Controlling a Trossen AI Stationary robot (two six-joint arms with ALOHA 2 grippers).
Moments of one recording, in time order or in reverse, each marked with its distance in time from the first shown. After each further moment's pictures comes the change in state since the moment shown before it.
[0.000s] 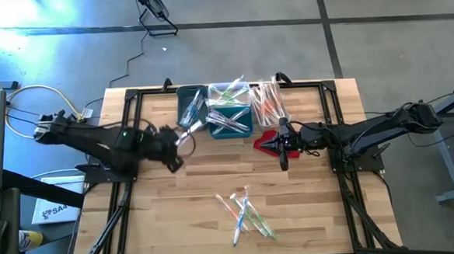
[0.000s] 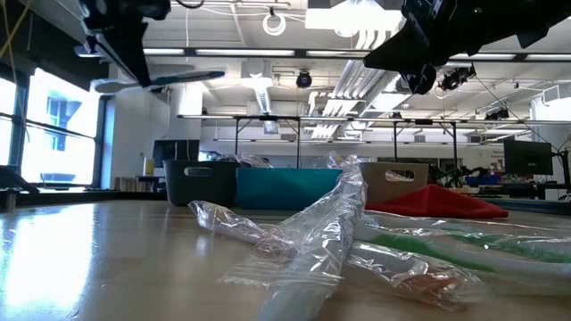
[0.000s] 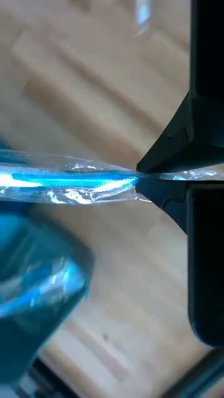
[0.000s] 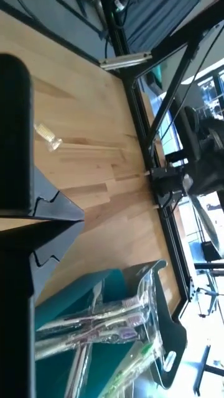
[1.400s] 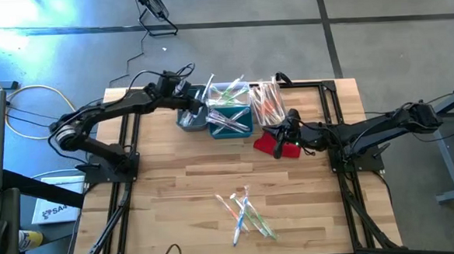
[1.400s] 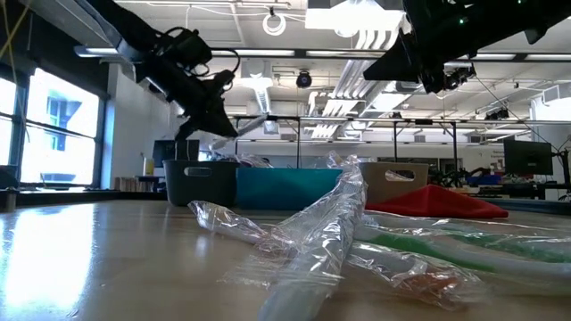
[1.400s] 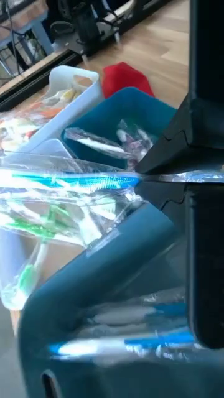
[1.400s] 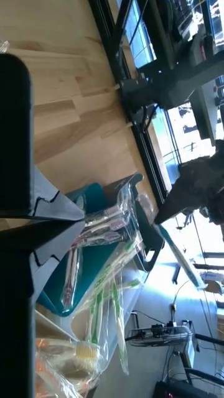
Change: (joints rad) left arm 0.939 0.261 -0.194 0.989 0.787 0.365; right arm 0.000 0.000 0.000 0.000 0.365 0.008
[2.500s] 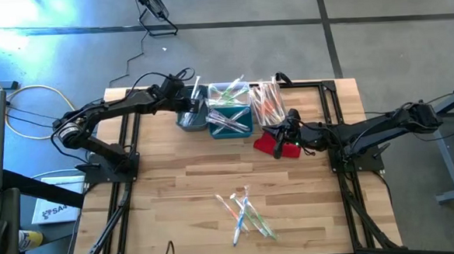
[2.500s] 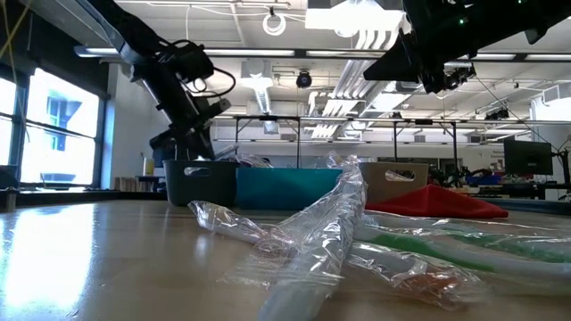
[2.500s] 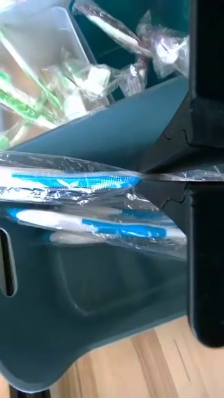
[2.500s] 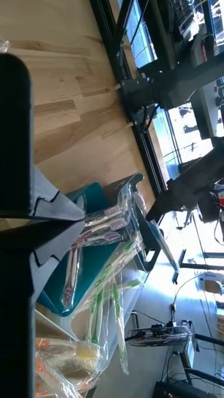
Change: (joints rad) left arm -0.001 0.043 0.001 -0.152 -0.290 -0.129; right arm 0.000 0.000 0.000 -0.002 0.000 -0.002
